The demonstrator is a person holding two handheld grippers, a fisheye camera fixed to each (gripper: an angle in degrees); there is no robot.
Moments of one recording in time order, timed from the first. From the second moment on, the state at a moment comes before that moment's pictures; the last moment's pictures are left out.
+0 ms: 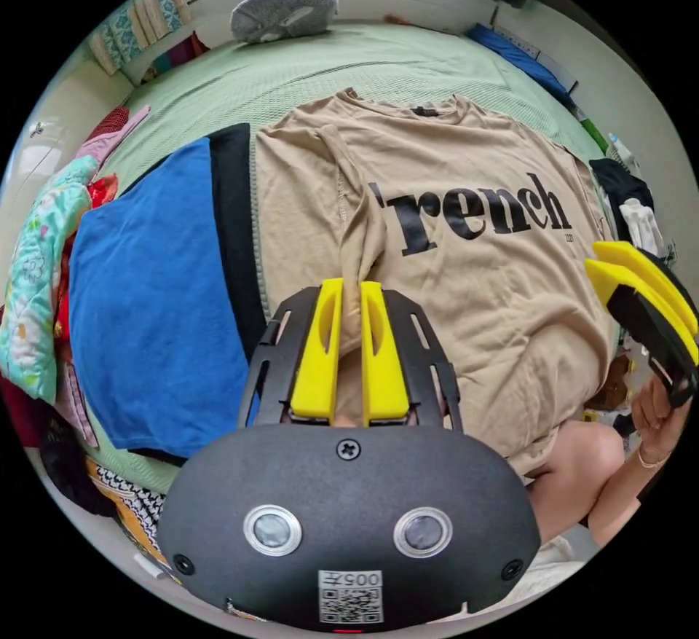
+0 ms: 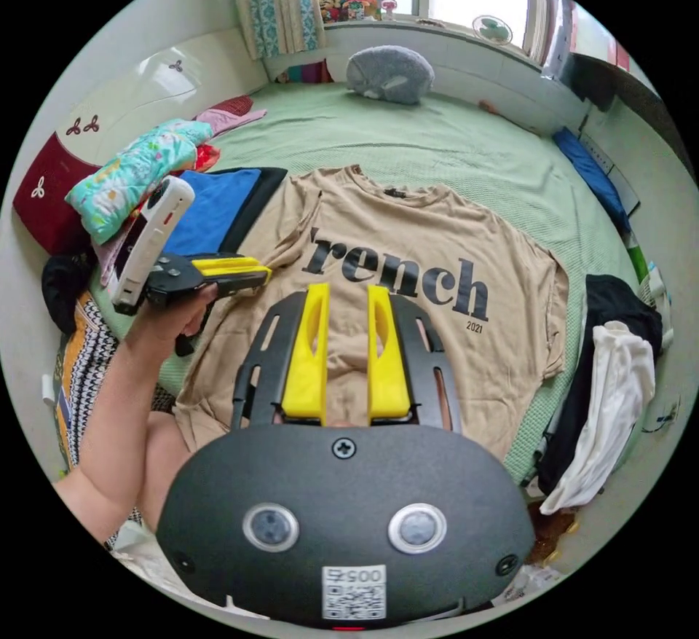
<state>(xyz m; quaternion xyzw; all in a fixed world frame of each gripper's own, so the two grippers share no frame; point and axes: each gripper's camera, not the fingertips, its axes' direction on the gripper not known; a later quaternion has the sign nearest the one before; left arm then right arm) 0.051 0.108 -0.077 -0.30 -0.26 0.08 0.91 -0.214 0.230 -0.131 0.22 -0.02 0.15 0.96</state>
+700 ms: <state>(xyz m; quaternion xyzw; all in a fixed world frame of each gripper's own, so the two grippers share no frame) -0.050 0.081 -0.216 -0.21 -0.29 -0.07 0.93 -0.186 0.119 -0.092 0.23 -0.14 0.09 0.96</state>
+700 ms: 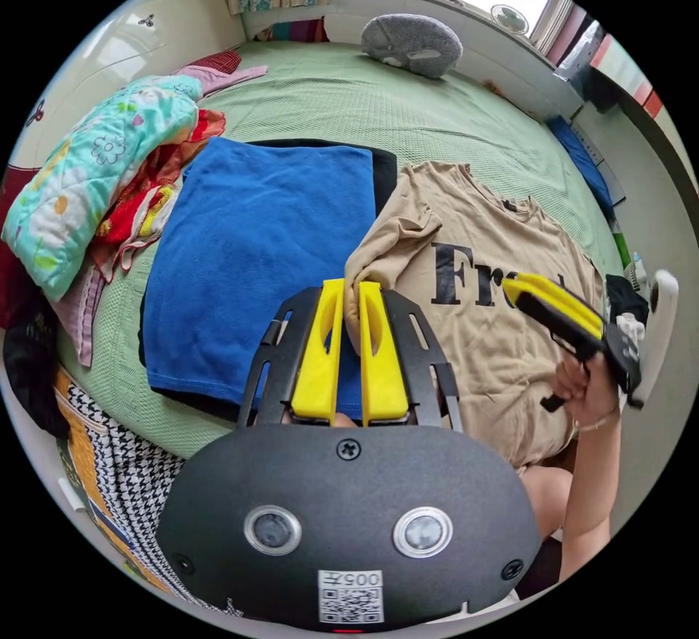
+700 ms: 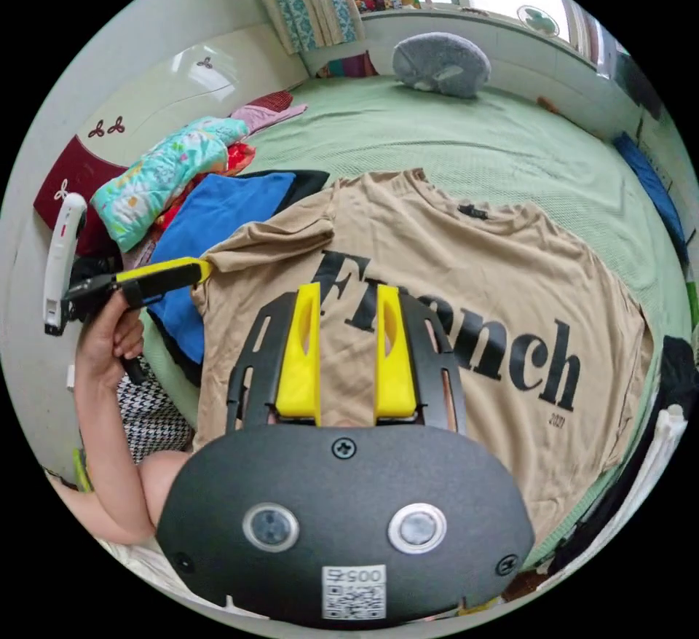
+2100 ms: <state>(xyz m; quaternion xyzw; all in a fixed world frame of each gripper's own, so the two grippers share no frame) -0.055 0.084 -0.269 -0.17 -0.19 -0.04 0.97 -0.226 0.145 -0.059 0.20 -0.01 0.13 0.97</state>
